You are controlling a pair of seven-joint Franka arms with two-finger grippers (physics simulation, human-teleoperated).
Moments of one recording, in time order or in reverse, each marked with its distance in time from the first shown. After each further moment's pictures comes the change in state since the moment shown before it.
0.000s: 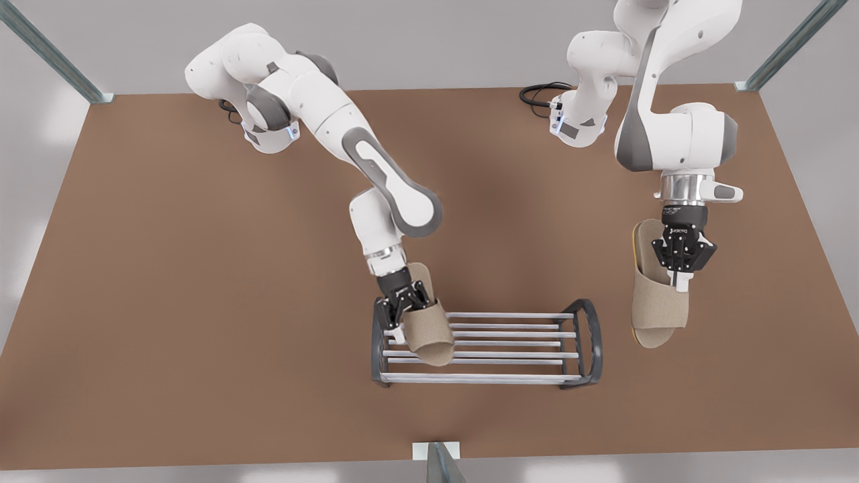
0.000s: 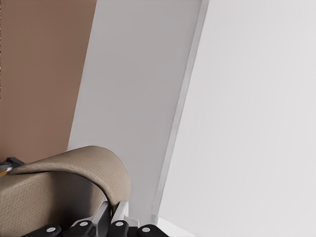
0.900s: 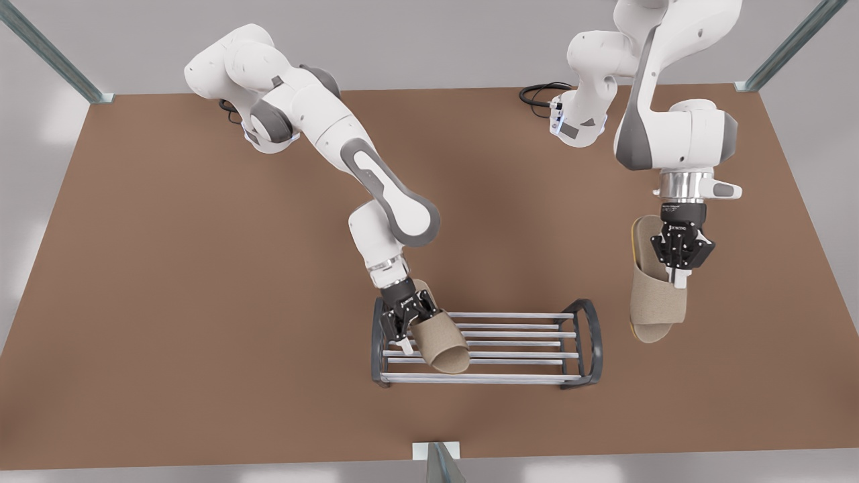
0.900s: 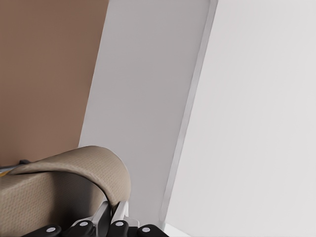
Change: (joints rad) left arm 0.003 0.000 -0.007 0.009 -0.005 0.054 0.001; right arm -0.028 0.093 0.007 0.143 -0.002 -0.079 0.001
